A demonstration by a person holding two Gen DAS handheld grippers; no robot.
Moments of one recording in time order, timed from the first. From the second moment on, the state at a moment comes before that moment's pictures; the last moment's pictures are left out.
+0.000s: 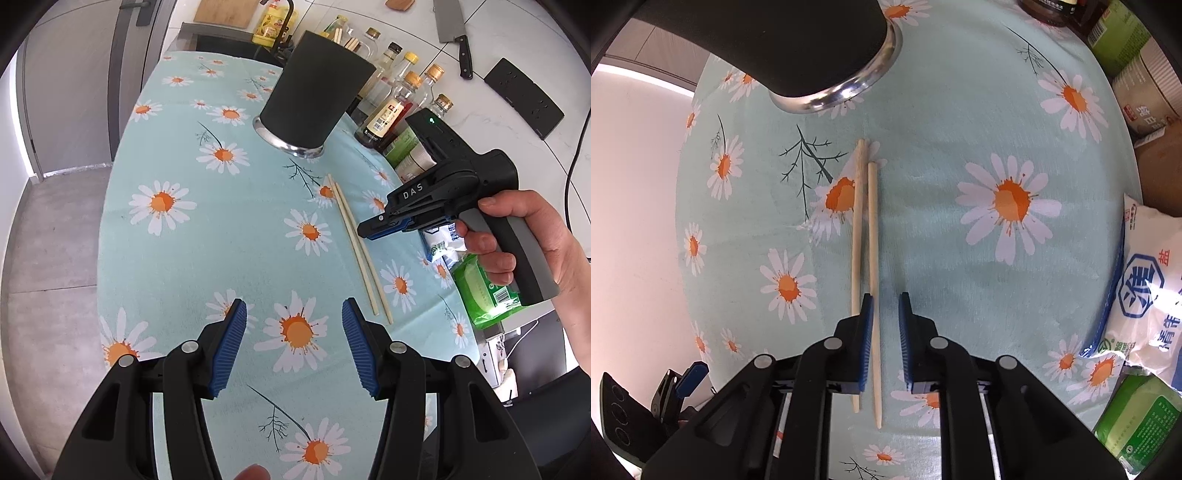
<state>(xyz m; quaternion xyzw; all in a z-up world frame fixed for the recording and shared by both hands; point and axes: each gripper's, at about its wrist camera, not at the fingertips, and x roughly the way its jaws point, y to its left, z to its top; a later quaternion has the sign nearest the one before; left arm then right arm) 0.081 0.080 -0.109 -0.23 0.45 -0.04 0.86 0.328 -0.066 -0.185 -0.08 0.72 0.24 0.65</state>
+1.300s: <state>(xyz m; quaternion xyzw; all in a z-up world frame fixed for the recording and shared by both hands) 0.185 0.035 -0.111 -0.22 0.53 -0.04 0.82 0.315 -0.136 -0.135 -0.02 0.66 0.34 0.67</state>
